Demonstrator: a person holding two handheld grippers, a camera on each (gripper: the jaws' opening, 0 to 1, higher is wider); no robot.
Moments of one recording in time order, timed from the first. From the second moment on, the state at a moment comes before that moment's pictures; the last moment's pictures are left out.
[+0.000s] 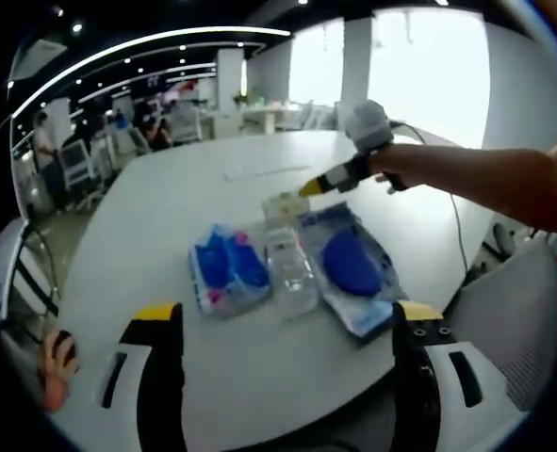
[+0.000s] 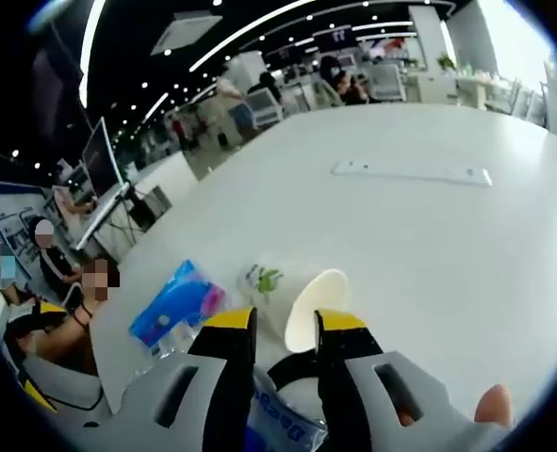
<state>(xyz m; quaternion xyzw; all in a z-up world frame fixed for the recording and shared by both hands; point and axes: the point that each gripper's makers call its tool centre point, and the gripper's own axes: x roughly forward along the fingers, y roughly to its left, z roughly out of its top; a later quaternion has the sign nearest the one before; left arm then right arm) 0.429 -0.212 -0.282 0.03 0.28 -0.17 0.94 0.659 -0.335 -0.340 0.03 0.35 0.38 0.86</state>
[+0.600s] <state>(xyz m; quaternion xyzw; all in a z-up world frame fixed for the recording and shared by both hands) 0.430 -0.212 -0.284 0.02 0.29 -0.17 0.94 0.659 -0.331 -0.347 0.01 0.36 0.39 0.85</state>
